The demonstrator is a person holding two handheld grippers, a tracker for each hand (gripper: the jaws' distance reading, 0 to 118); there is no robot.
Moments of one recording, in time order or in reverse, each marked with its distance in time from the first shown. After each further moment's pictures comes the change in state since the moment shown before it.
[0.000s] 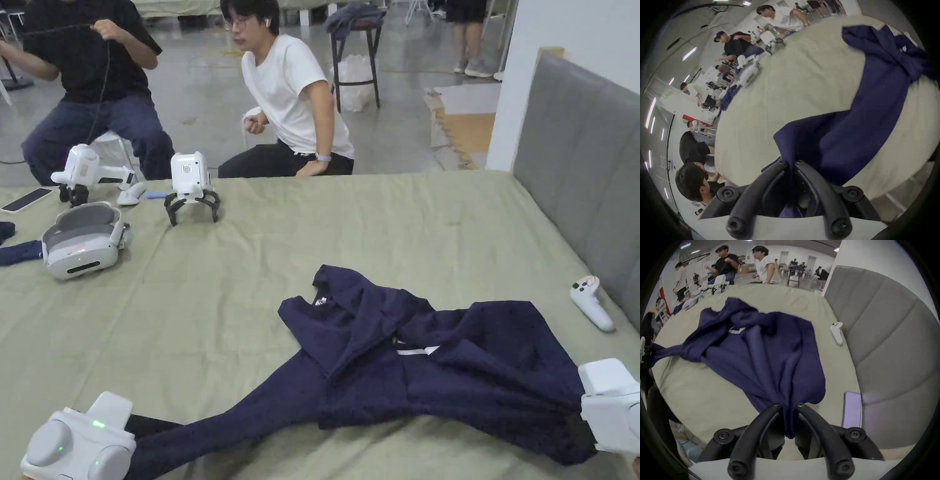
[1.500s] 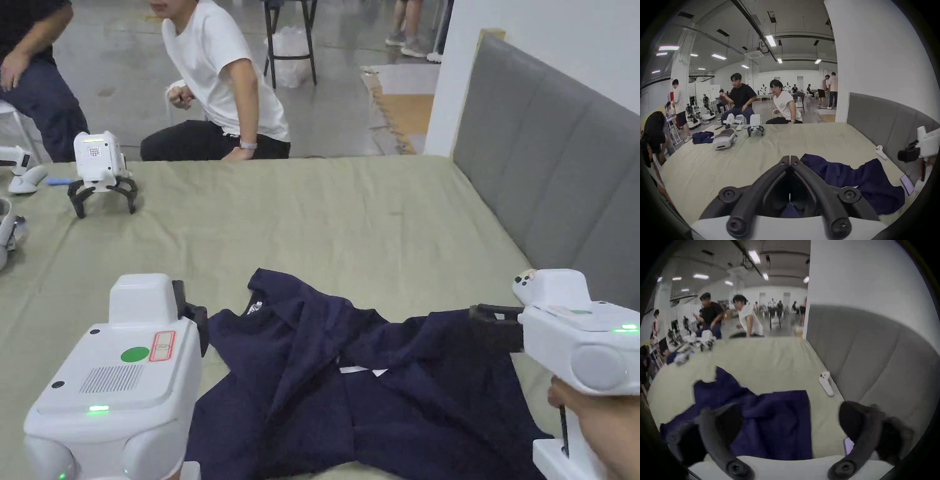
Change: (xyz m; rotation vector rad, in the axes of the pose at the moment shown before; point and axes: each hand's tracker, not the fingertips) left arm 0.074 0.151 0.144 0.810 -0.286 0.489; right arm 0.025 0.117 -0.022 0.303 -0.089 -0.228
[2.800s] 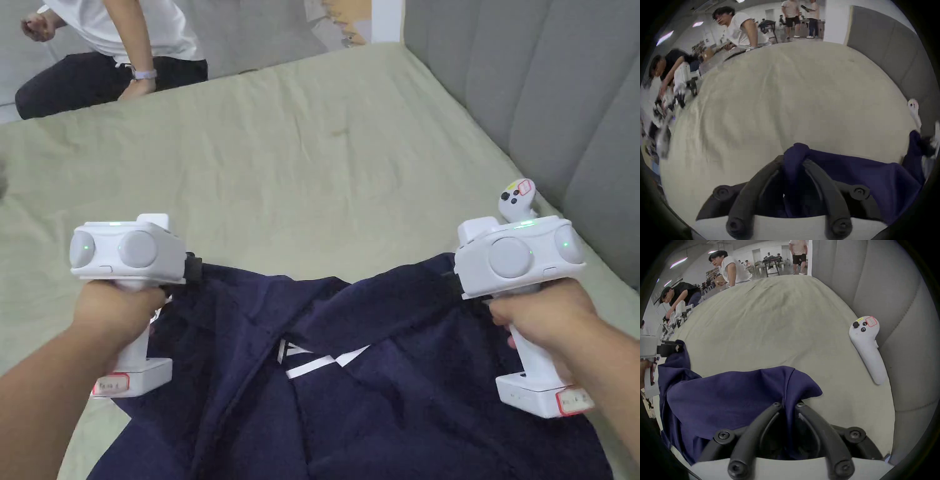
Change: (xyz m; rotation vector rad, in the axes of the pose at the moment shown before) left arm 0.110 -0.050 -0.377 -0.694 -0.200 -0.234; right arm 0.018 0.003 -0.210 -0.388 0.122 -0.034
